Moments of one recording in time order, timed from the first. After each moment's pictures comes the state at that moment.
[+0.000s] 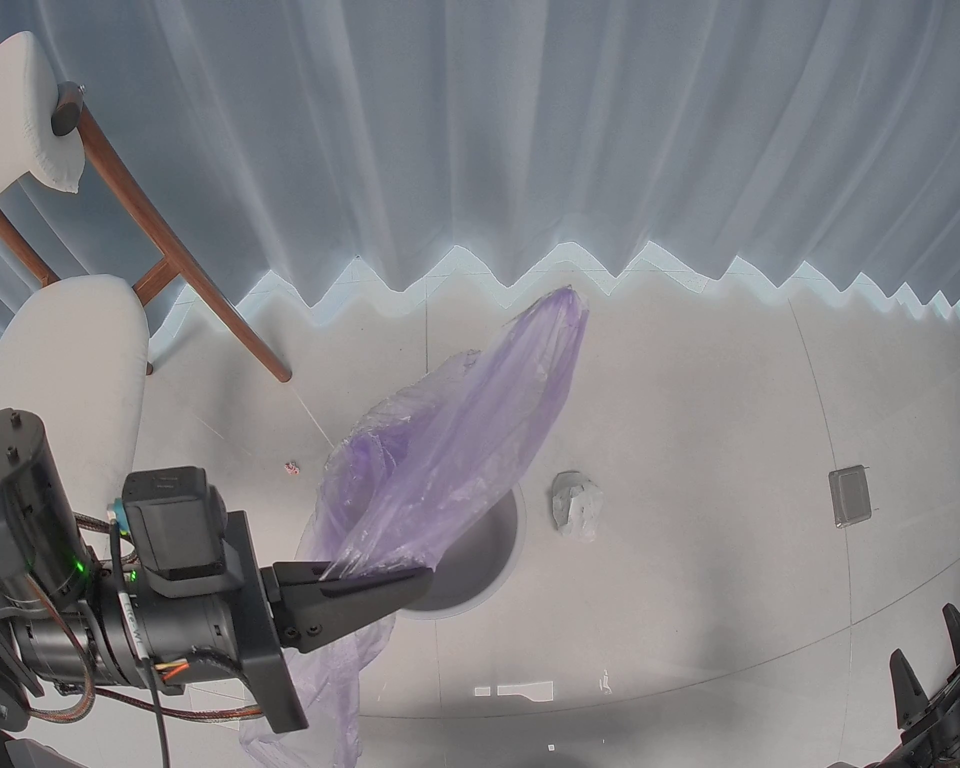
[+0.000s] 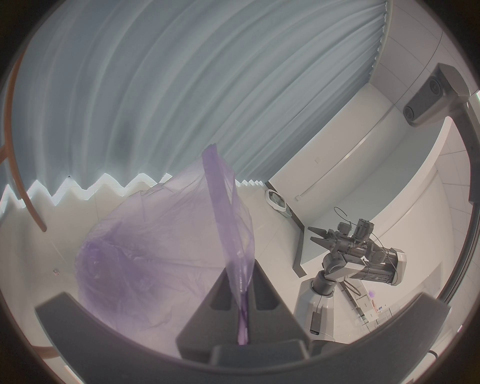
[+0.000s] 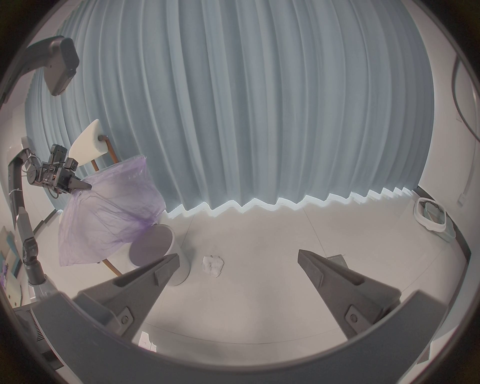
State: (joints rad) left arm -0.79 1.27 -0.49 -0.61 -0.30 -0.17; right arm 0.00 0.02 -0.02 0.00 -0.01 0.04
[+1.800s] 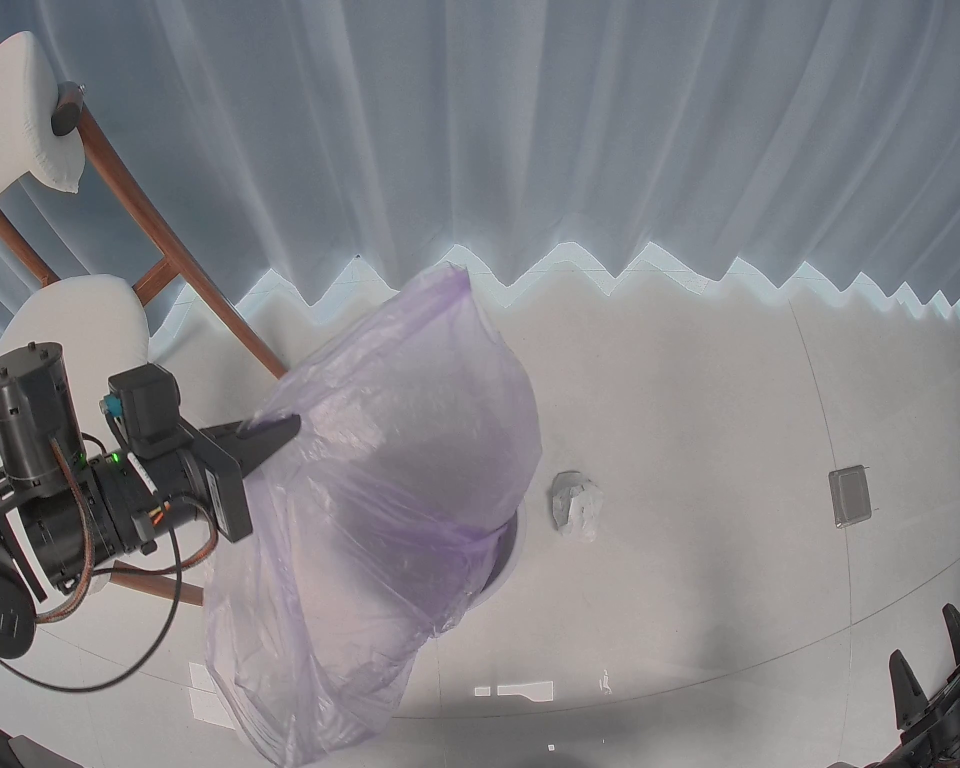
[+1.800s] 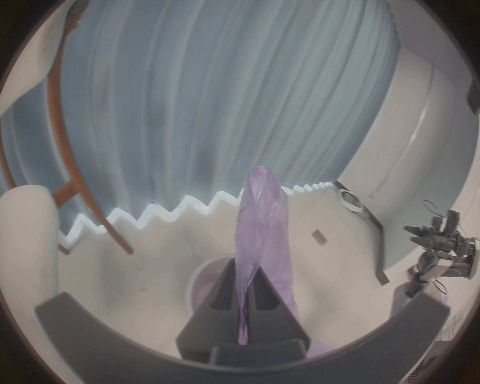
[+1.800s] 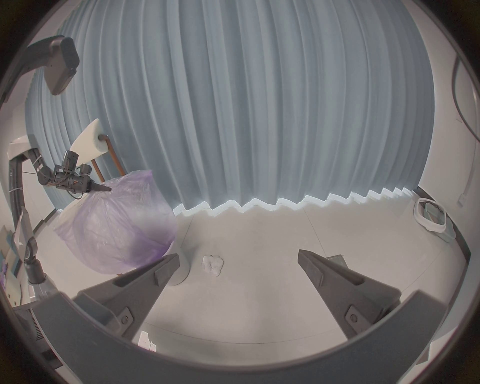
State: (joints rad) left arm -0.40 1.36 -0.56 -0.65 -0.20 0.02; right arm 0.00 0.02 -0.02 0.00 -0.01 0.03
